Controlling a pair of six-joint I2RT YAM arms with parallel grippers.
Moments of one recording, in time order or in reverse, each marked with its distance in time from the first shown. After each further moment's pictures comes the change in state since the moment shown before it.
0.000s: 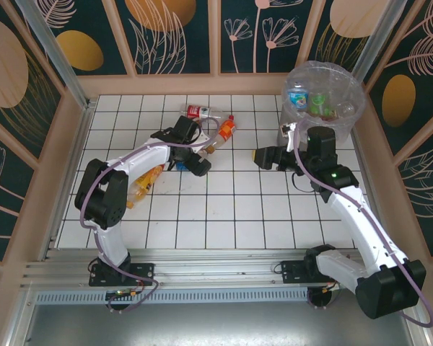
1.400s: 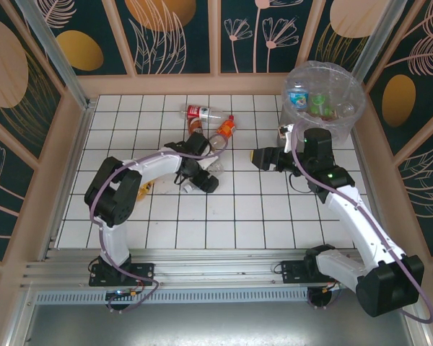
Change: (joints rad) left arm -0.102 0.051 -0.089 -0.010 0.115 -0.162; right arm 0.016 0.017 -0.036 0.056 0.000 0.043
